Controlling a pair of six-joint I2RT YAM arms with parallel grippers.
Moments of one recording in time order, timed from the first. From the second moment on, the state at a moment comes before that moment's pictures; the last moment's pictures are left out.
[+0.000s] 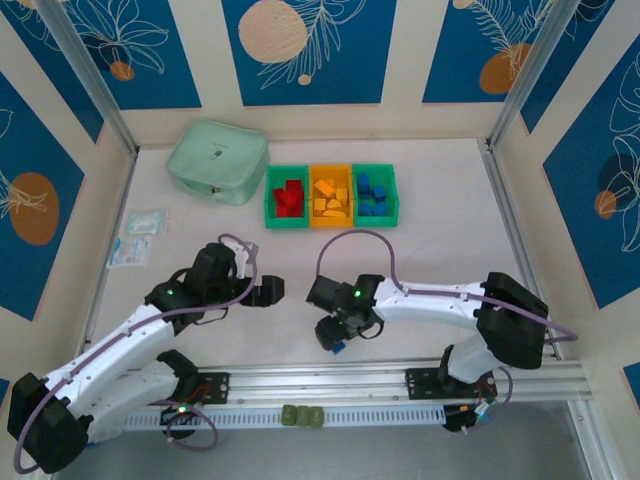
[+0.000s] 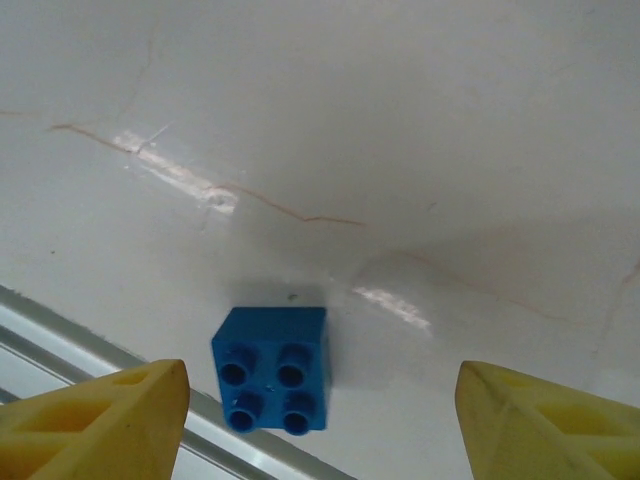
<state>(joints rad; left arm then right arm) -0.62 0.87 0.61 -0.51 0.21 -0.52 1.15 1.48 0.89 -0.79 -0.01 0.61</state>
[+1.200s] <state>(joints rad) -0.62 0.89 0.60 -0.50 0.20 -0.52 1.12 1.51 1.03 -0.90 0.08 0.68</state>
